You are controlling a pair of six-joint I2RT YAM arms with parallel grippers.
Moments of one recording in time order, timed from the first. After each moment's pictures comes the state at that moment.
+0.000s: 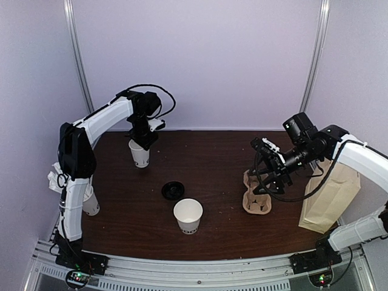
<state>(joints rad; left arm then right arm) -0.49 2.25 2.25 -1.33 -0.14 0.16 0.50 1.24 1.13 -0.91 -0.90 -0.62</state>
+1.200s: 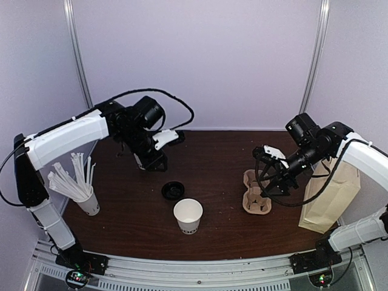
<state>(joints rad) -0.79 1.67 1.68 -1.08 0.06 0.25 0.50 1.22 1.16 -1.07 -0.67 -0.69</state>
